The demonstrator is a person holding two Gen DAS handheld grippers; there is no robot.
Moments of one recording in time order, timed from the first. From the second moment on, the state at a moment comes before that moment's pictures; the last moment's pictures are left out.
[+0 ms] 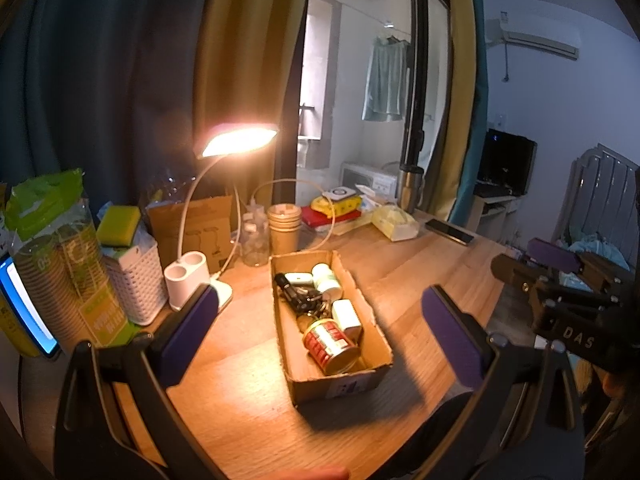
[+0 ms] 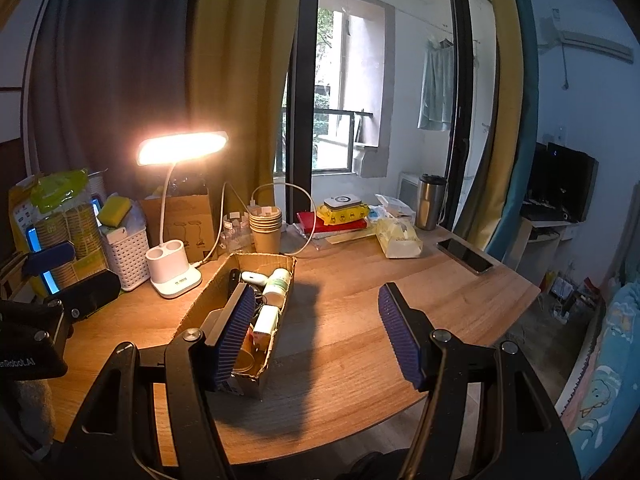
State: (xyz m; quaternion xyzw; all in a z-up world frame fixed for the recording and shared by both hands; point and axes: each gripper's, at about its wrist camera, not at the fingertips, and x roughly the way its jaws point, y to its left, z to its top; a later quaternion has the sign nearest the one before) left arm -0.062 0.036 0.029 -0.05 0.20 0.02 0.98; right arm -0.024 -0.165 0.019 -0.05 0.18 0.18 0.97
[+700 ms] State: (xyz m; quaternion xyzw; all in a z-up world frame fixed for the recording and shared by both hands) left arm -0.059 0.034 0.030 -0.05 0.20 0.02 0.98; right arm -0.021 -0.166 0.016 -0.05 0.19 0.18 0.96
